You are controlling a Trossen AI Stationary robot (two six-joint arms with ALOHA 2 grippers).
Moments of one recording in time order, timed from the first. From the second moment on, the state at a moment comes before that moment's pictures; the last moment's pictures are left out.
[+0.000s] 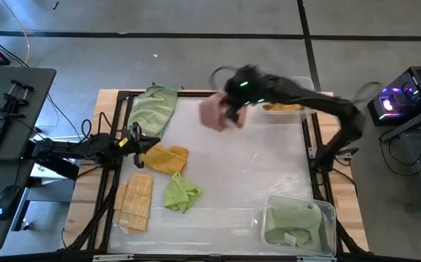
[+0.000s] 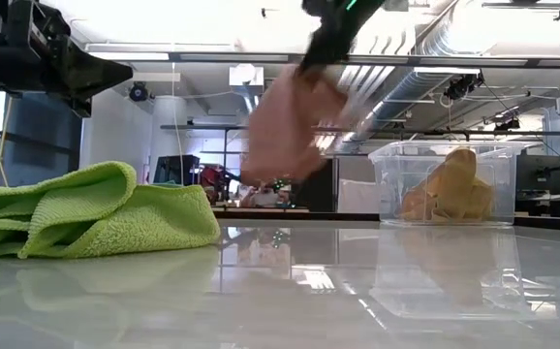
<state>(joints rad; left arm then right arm) -0.06 0.05 0.01 0.13 -0.31 -0.10 -0.36 1.62 1.67 -0.77 0.08 -0.09</state>
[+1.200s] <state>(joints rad) -0.06 0.05 0.01 0.31 -0.57 0.03 -0.84 1.68 1.67 -1.35 0.26 -0.45</state>
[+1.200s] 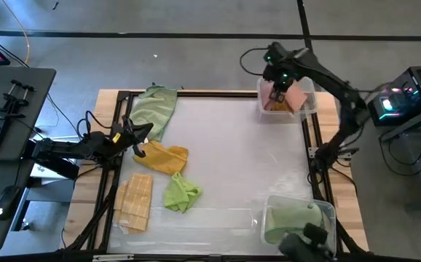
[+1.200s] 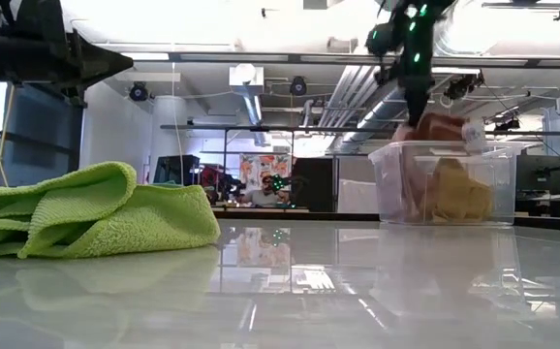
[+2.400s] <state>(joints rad) -0.06 0.05 0.01 0.30 -0.68 0.03 -1.04 1.65 1.48 -1.47 0.17 0.05</state>
